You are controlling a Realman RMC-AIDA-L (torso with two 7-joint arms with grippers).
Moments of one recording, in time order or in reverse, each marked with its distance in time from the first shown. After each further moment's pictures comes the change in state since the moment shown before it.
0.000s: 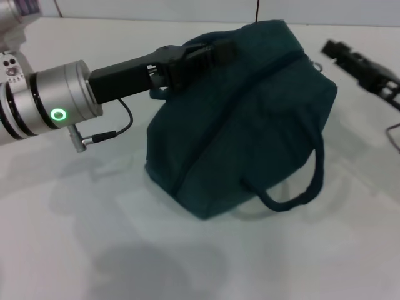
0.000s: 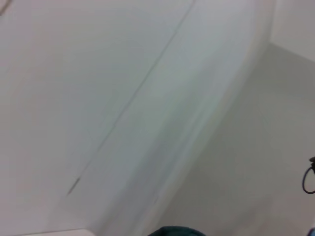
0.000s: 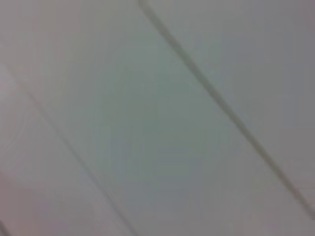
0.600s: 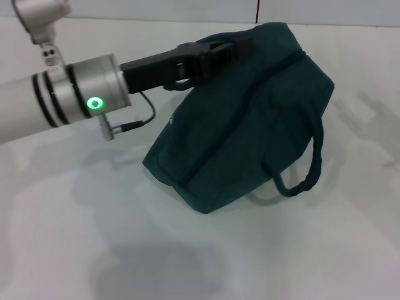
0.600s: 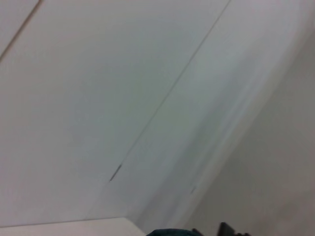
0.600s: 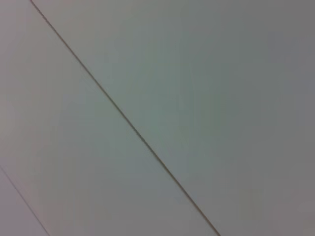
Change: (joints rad) left arm -0.086 -0.006 0.019 -0.101 -0.001 -0.166 0.048; right arm -0.112 -0.054 0.157 0.005 -0.002 -0.076 -0.001
